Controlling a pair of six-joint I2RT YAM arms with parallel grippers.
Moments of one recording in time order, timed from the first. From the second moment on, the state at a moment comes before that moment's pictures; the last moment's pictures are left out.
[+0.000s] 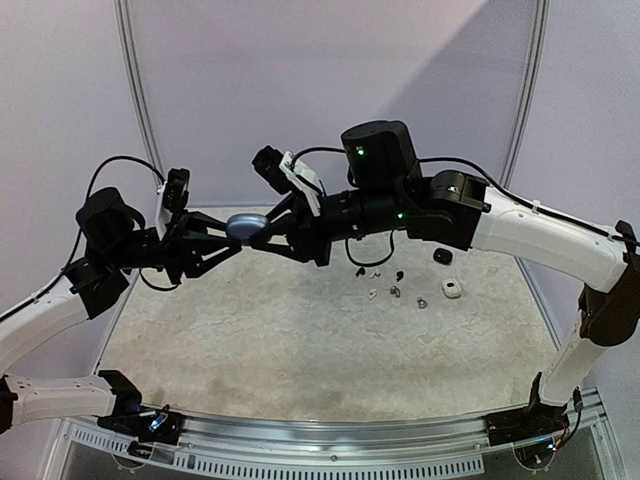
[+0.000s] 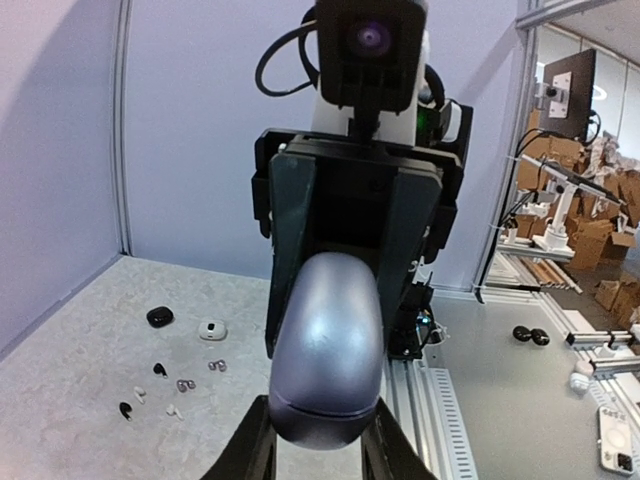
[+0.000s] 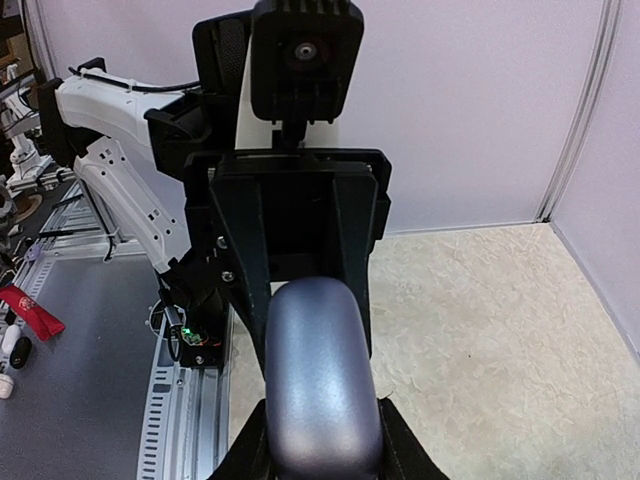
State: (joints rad) left arm -0.55 0.92 0.72 0.30 0.94 -0.21; right arm 1.13 1.72 1.76 -0.35 -0.33 -0.08
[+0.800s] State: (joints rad) left arm -0.59 0.92 0.72 0.32 0.89 -0.19; right arm 1.13 1.71 1.76 -0.35 -0.35 -0.09
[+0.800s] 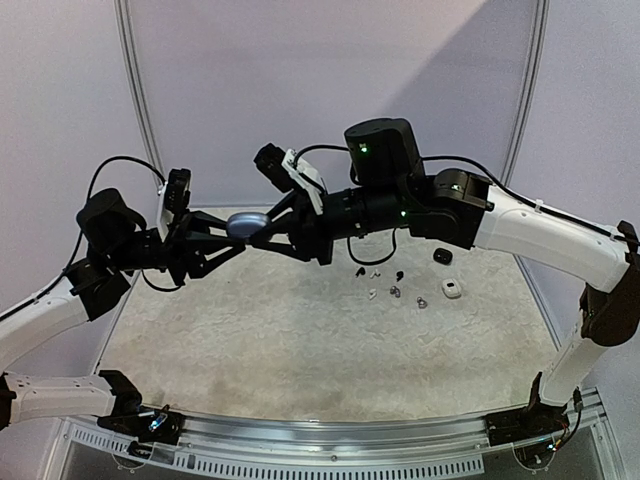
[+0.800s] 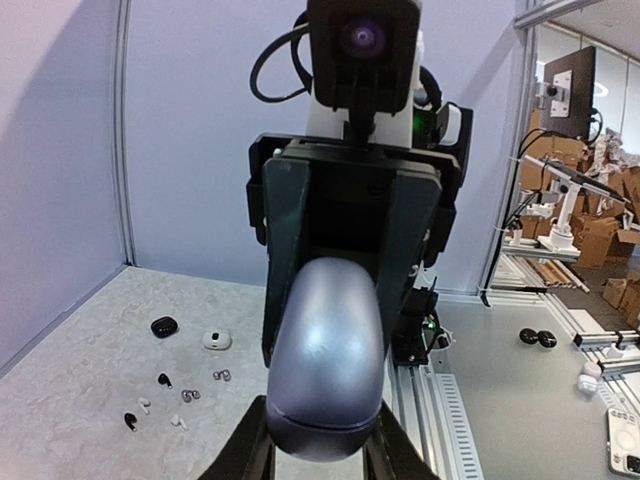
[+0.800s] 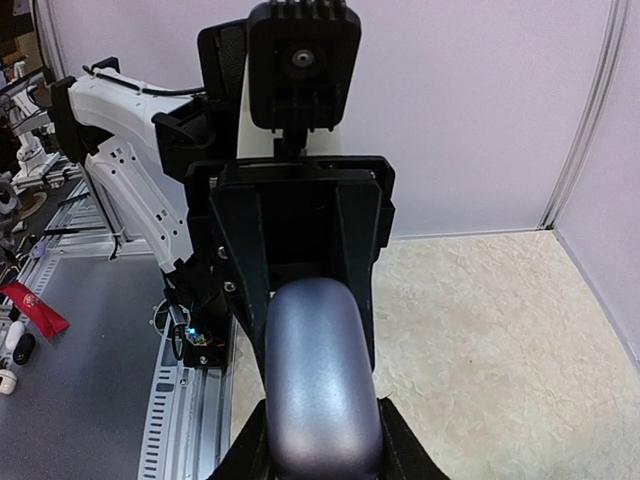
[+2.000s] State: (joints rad) left arm -0.65 0.82 0.74 -0.11 0.75 0.45; right arm 1.14 1.74 1.77 -0.39 -0.25 -0.03
